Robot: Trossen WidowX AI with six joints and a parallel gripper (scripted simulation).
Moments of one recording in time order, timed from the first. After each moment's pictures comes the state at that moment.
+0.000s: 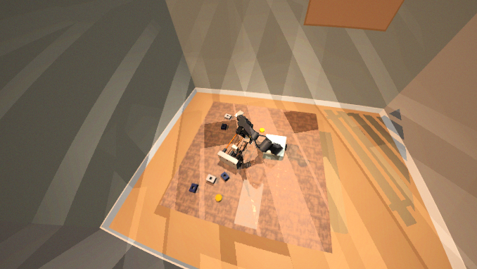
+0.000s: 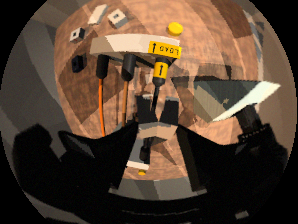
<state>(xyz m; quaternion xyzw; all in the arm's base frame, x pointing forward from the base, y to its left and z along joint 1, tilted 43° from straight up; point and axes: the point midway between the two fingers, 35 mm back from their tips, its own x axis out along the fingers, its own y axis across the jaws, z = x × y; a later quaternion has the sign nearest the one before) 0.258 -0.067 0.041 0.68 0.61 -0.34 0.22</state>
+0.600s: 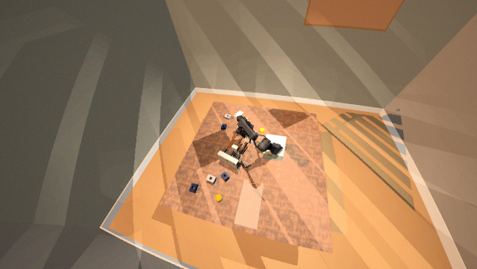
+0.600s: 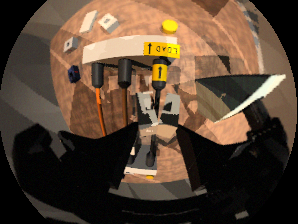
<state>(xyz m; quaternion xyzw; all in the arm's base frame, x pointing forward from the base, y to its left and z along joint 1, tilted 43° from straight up) 0.261 -0.063 0.024 0.69 0.59 -0.38 0.19</state>
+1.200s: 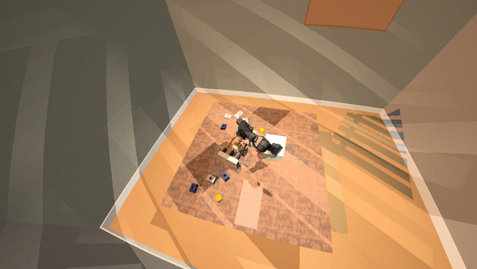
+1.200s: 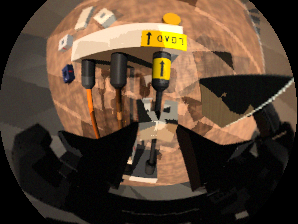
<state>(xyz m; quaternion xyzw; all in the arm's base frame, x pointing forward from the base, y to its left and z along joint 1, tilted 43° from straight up) 0.262 -0.043 0.003 0.69 0.59 -0.38 0.19</state>
